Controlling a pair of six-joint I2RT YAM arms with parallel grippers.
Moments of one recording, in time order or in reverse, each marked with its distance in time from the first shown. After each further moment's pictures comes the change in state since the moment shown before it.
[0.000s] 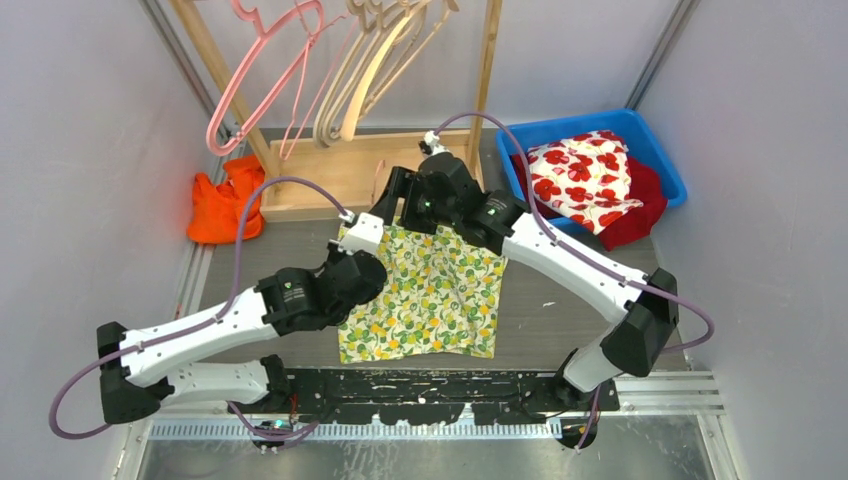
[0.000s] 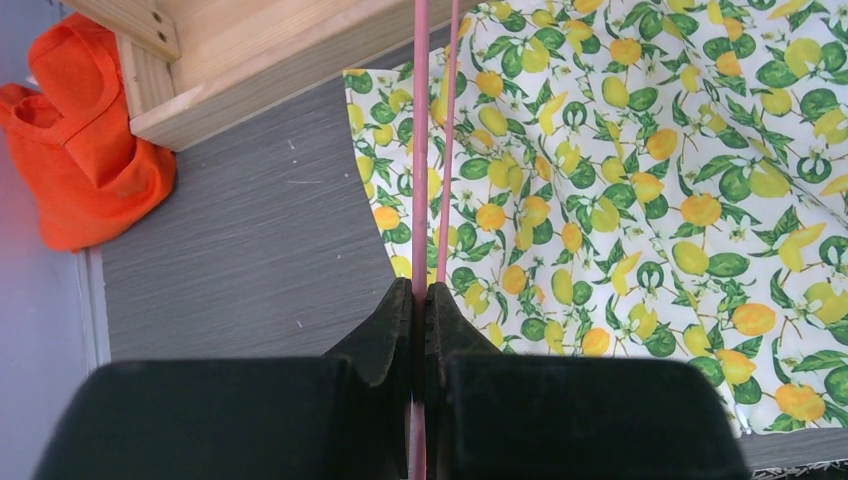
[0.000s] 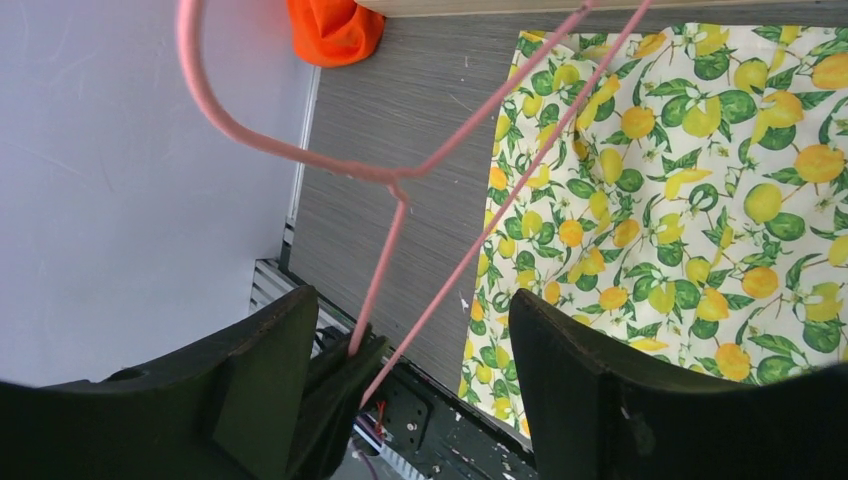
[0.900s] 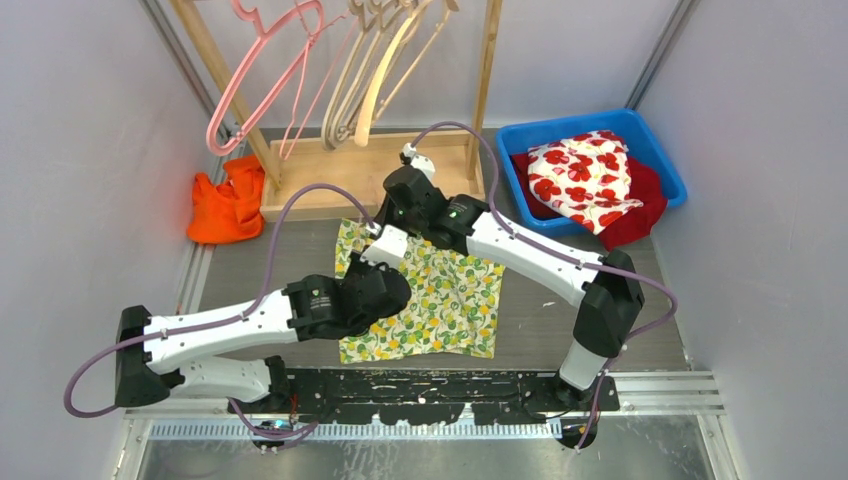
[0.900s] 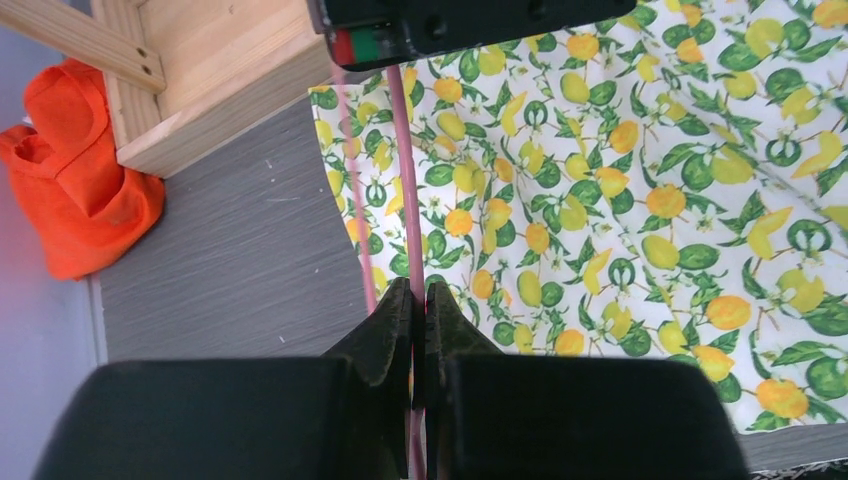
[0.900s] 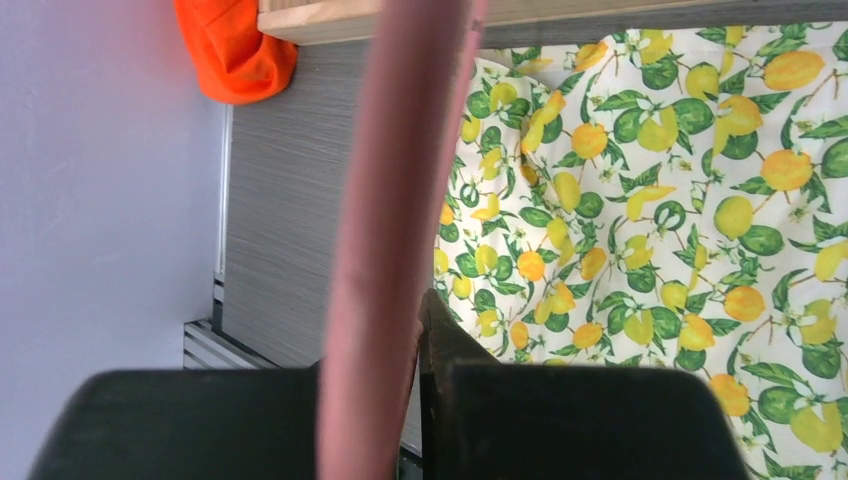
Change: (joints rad) left arm -0.107 0.118 0.005 0.035 -0.076 -0.009; right arm 0.061 0.183 0.064 -0.011 0.203 0.027
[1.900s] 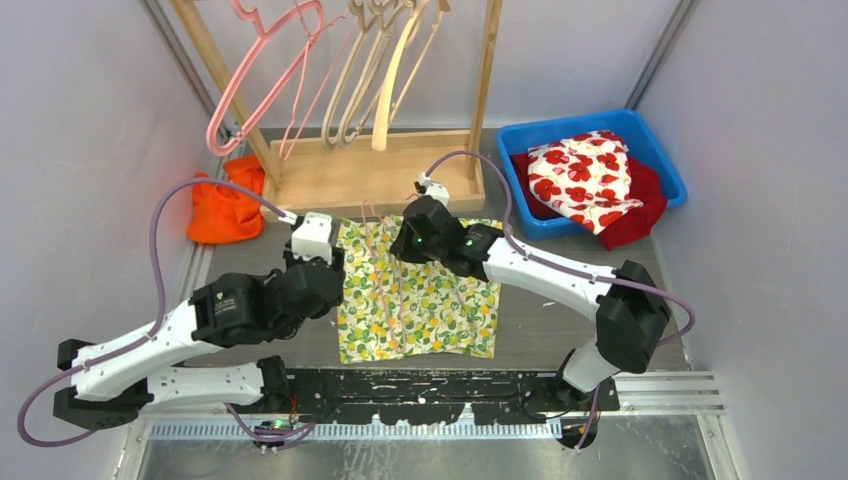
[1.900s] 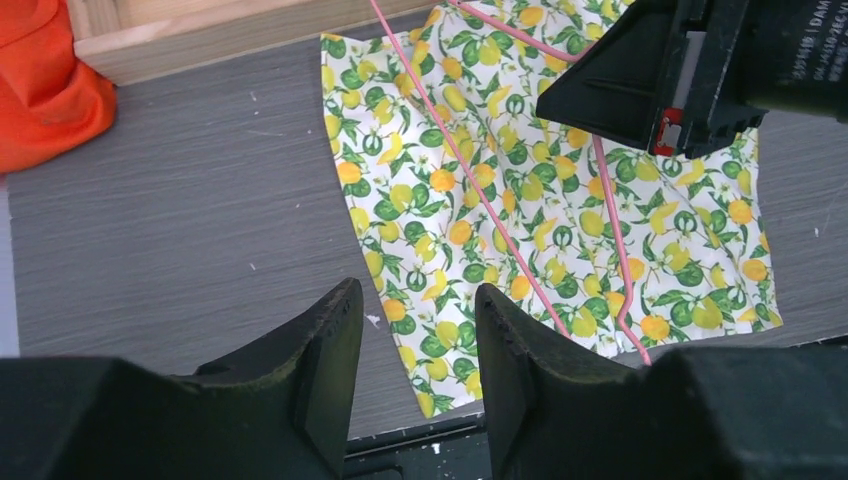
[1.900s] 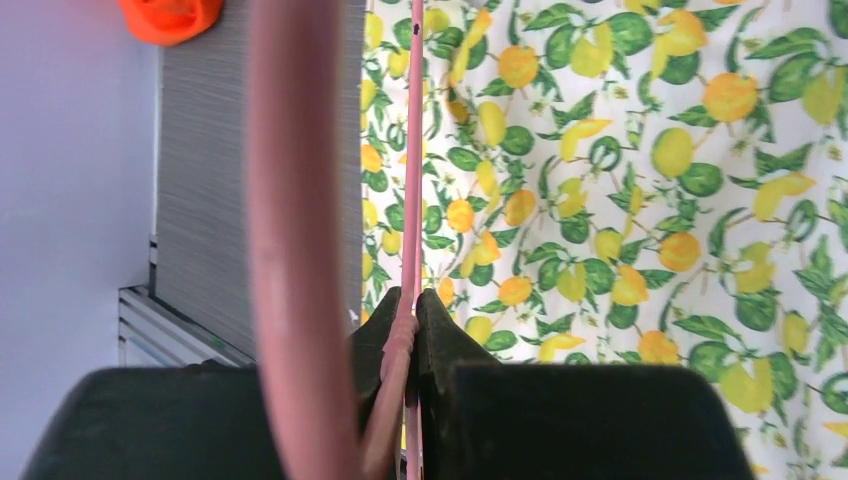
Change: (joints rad) left arm 0.009 -0.279 0.129 -0.315 0.119 -0.261; right arm 0.007 -0.139 -0.320 0.153 -0.024 -0.018
